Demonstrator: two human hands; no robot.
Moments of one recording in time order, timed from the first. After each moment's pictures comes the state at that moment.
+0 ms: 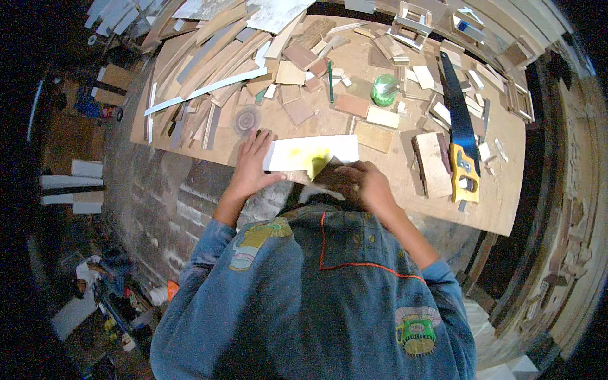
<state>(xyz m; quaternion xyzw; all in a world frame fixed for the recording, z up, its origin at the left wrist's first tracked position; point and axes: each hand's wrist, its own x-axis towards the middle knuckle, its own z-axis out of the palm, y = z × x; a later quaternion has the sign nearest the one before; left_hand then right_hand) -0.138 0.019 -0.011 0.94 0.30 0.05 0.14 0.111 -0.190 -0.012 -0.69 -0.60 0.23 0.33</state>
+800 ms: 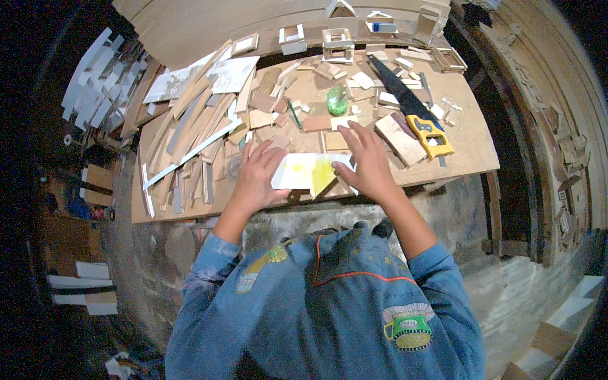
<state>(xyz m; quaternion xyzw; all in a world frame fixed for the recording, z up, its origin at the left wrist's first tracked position) -0.093 0.000 0.089 0.98 0.03 0.15 0.08 0.083 -0.211 0.066 -0.79 -0.50 -0.08 0.35</state>
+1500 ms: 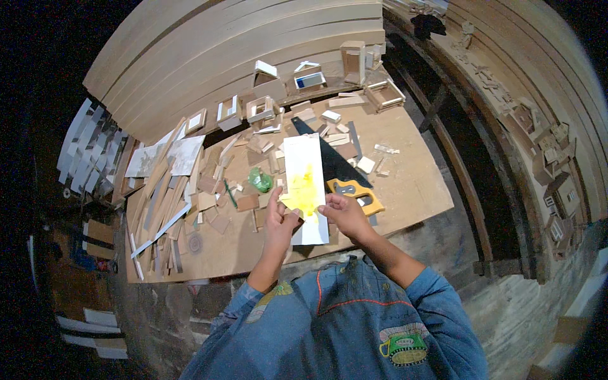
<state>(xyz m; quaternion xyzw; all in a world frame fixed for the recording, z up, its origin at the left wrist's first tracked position) 0.116 -0.172 0.051 0.68 0.20 0.22 0.67 0.233 -0.314 0.018 -0.55 -0.18 0.40 0.71</state>
